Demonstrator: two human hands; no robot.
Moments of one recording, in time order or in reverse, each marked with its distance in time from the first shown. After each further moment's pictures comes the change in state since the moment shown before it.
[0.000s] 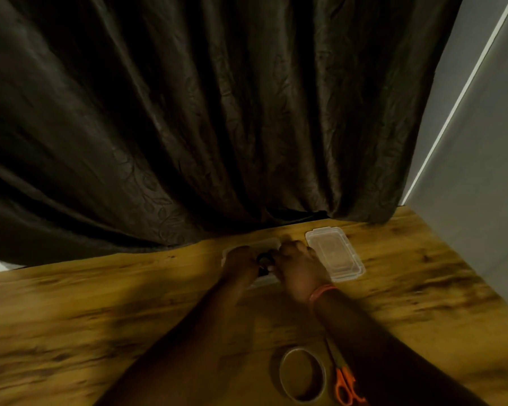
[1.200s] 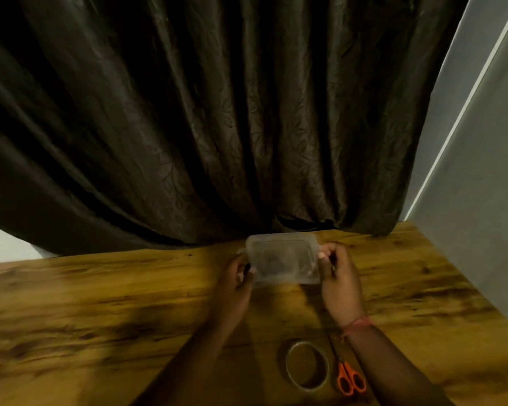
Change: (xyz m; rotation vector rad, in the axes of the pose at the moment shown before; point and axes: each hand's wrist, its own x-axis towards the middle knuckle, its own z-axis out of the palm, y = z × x) left_hand -0.104 -0.047 -0.012 -0.729 0.208 0.126; right_hand -0.071 -0.021 -0.045 0.876 0.740 0.192
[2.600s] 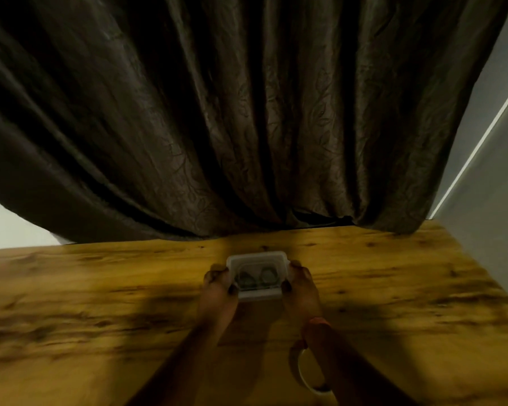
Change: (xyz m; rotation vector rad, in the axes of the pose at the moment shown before) left_hand 0.020 -0.063 -0.032 0.580 0.072 -0.090; right_hand -0.028 0.038 0.098 -0.221 -0.435 0.398
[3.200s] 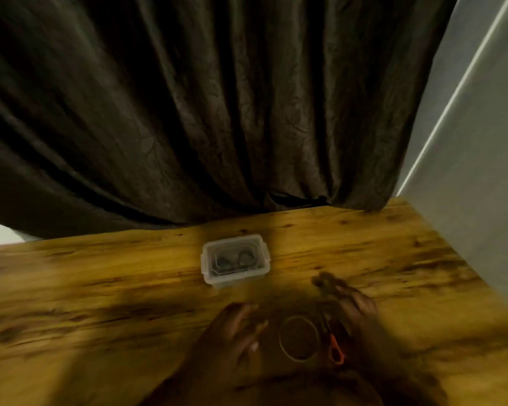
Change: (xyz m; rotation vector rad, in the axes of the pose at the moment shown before) left_hand -0.125 0.002 -0.011 0.215 -0.114 0.842; right_hand -0.117 0.091 -0.114 -0.330 0.154 -0.410
